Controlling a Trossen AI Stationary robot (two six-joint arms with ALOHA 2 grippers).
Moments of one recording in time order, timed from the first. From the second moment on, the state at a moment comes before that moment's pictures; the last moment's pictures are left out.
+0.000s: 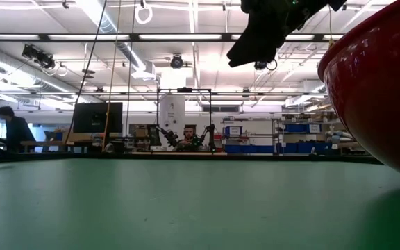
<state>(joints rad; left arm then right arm) -1.13 1.78 1.19 -1.09 -0.11 -1.54 -0.01 1.39 1.01 -0.25 0.13 0.11</state>
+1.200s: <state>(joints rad) -0.76 1.71 1.19 -1.08 -0.53 -0.17 -0.01 1.39 1.09 -0.38 0.00 -0.08</state>
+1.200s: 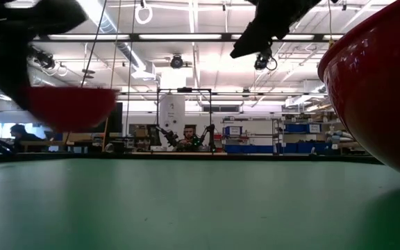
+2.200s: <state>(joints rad) -0.25 1.59 1.19 -0.48 -0.42 0.75 -0.11 1.65 1.50 -0.88 0.07 0.10</state>
